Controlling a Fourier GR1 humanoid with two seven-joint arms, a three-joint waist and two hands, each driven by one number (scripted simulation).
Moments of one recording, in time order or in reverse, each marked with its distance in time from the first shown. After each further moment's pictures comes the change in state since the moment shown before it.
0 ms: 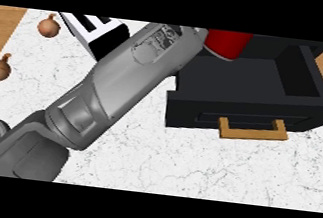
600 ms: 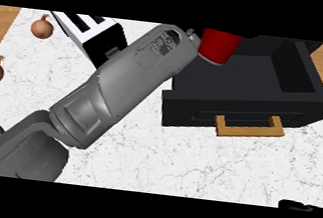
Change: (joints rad) left arm 0.002 0.000 -0.125 0.107 0.082 0.053 -0.097; right arm -0.071 -0.018 0.001 0.045 0.011 -0.011 0.014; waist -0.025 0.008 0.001
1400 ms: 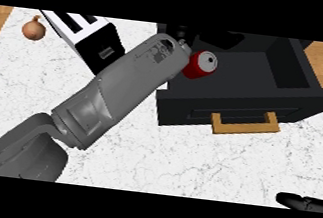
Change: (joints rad) left arm 0.036 0.000 -0.108 0.065 0.062 0.087 -0.069; right arm -0.059 -0.017 0.011 0.015 0.004 -0.001 0.010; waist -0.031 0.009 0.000
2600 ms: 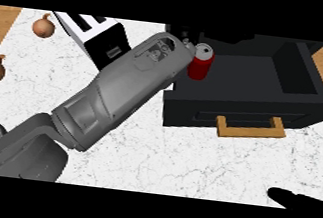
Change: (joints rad) left arm 0.001 0.000 0.012 -0.056 0.173 0.087 -0.079; right arm -0.034 -0.122 0.111 -0.107 0.392 -0.007 -0.110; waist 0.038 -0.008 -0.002
